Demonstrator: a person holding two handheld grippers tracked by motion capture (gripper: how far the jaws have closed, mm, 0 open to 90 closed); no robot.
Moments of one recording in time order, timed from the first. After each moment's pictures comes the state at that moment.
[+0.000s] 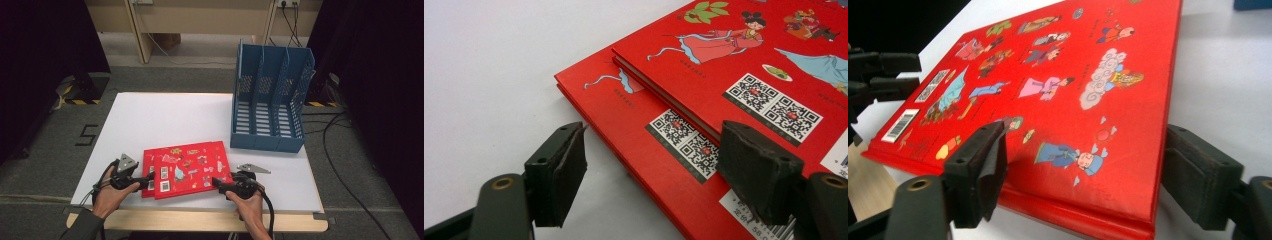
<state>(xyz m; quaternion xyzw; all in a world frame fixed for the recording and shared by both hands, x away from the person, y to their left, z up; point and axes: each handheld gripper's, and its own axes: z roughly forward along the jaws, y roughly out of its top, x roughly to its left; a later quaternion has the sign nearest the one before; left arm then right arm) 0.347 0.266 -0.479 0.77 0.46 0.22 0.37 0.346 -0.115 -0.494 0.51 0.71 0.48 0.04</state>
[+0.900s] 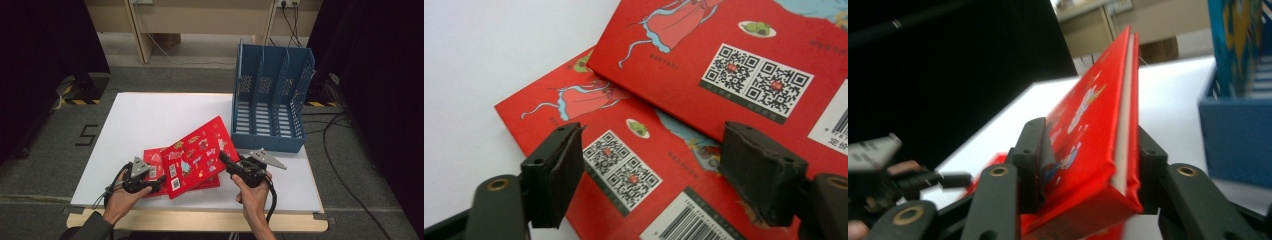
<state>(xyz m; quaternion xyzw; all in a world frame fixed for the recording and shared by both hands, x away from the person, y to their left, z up) 0.340 0.230 -0.479 0.79 0.43 0.23 0.38 0.348 -0.119 -0.425 0.47 0.62 0.61 0.13</state>
